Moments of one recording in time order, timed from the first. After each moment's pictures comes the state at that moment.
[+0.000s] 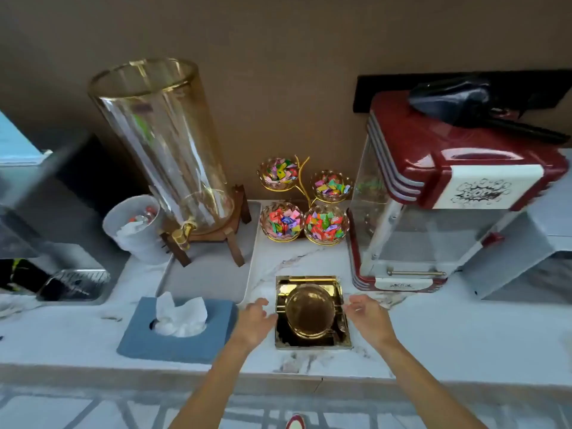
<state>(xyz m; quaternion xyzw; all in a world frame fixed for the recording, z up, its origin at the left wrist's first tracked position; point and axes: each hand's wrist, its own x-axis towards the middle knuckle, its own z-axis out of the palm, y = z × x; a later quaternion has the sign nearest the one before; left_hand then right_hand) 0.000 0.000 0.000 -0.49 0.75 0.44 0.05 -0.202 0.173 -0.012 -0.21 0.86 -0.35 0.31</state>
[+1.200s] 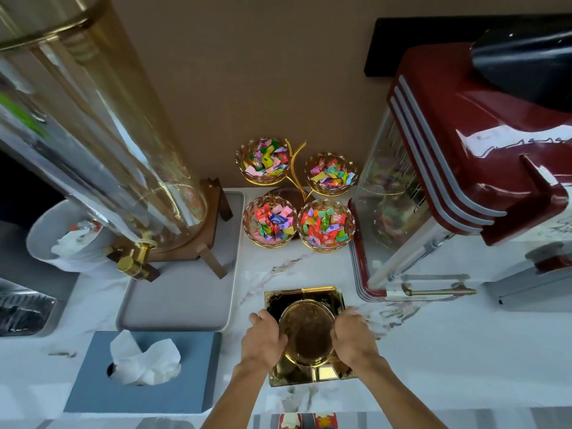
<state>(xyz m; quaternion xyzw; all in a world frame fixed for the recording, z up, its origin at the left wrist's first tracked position) -0.069 -0.021 -0.053 -0.48 0.80 0.31 0.19 -0.203 0.100 -0.052 -0.27 0.92 -0.05 0.28</state>
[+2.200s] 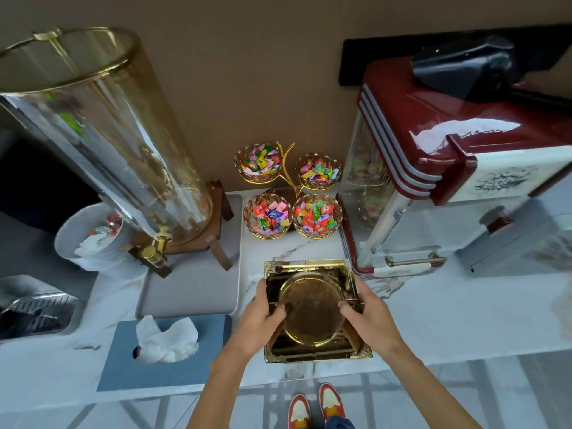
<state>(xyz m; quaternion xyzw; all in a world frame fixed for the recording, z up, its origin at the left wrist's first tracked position) -0.025 -0.018 0.040 -0.38 0.77 0.51 0.04 -0.181 0.154 0.028 -0.19 0.82 -0.43 0.32</state>
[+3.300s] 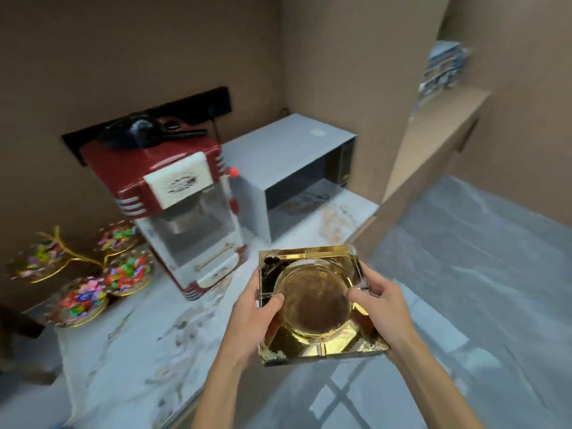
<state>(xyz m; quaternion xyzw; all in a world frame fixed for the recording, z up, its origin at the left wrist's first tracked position) -0.097 0.281 0.145 -0.13 0.78 0.61 0.05 -0.113 0.516 0.144 0.04 0.72 -0.69 0.04</state>
